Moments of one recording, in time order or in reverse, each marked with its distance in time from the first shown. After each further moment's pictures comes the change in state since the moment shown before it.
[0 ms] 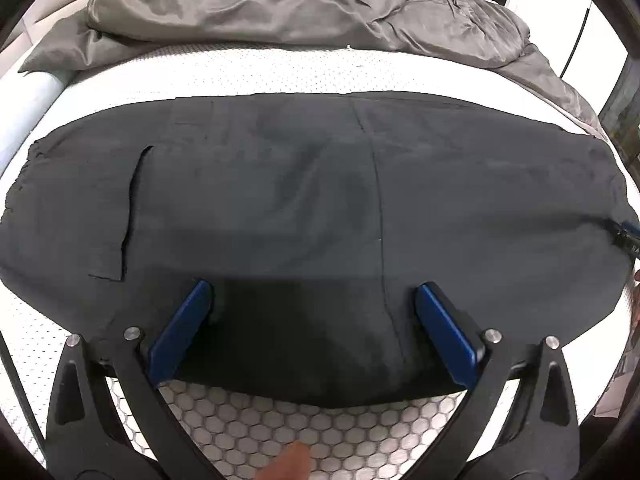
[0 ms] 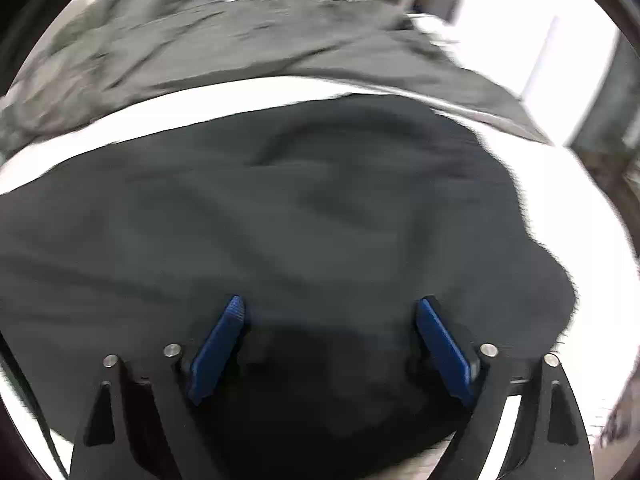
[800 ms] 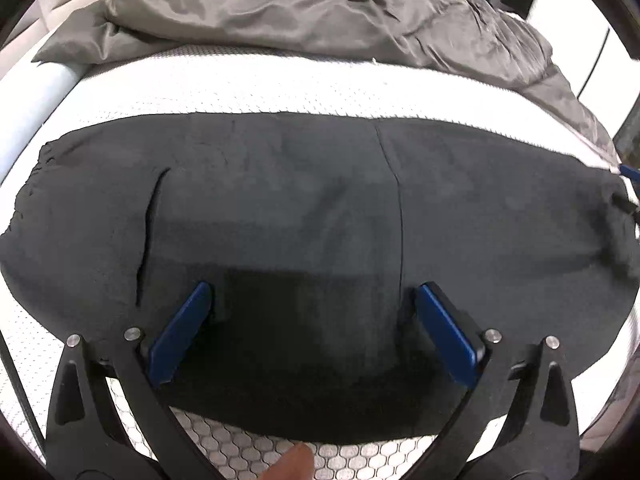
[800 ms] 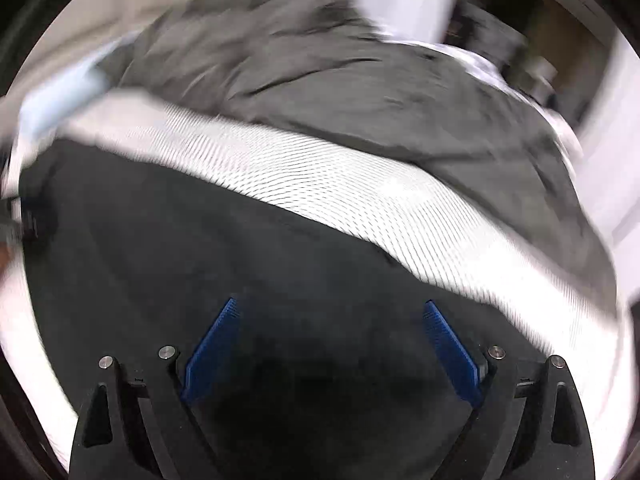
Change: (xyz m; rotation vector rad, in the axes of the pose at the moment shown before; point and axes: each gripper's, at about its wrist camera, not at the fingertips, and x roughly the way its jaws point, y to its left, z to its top) left arm 0.008 0.013 0.028 -0.080 0.002 0.037; right arm -0.020 0.088 0.105 -0.545 -0.112 0.314
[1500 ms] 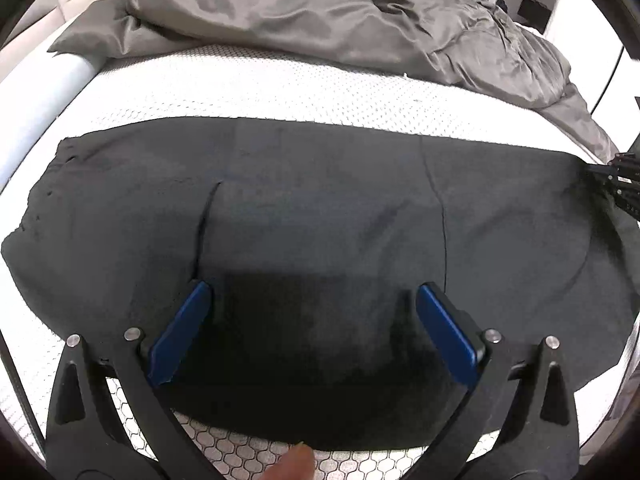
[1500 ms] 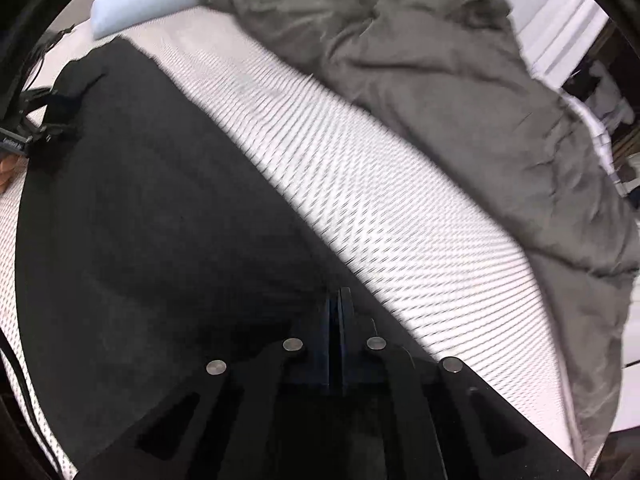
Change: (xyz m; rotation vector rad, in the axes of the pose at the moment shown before) left arm 0.004 0.025 0.012 -0.057 -0.019 0.036; right arm 0.057 0.038 0.067 -0.321 0.079 0.145
